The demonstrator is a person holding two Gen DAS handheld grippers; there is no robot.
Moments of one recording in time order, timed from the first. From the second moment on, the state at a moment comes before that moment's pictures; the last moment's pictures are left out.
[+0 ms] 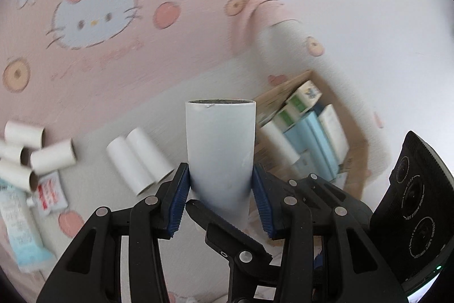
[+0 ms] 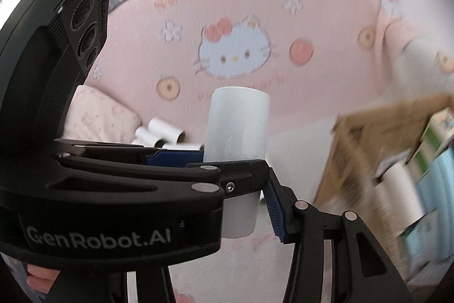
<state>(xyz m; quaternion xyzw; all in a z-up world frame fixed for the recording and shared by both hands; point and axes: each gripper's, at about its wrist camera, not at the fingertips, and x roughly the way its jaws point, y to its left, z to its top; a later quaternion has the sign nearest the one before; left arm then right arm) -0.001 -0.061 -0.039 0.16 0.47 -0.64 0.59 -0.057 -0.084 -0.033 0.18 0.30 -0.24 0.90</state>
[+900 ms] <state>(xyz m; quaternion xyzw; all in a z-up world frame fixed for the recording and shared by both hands) -0.100 -0.188 -0.029 0.18 0.52 -0.69 0.47 -0.162 -0.183 0.004 0.19 0.30 -0.33 0.87</state>
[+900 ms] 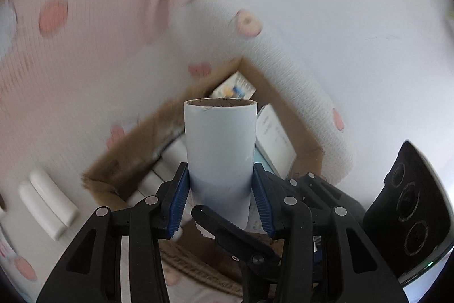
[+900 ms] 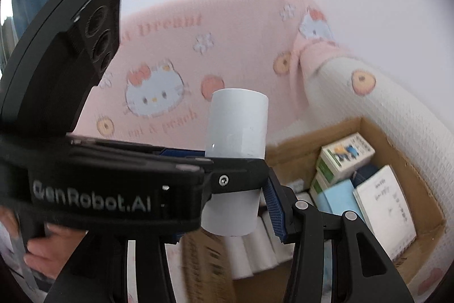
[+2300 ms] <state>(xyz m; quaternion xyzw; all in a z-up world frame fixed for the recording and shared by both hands) -0.118 -0.231 -0.113 0.26 0.69 -0.49 0.47 -0.186 -0.233 -0.075 0.36 0.47 -0.21 0.77</state>
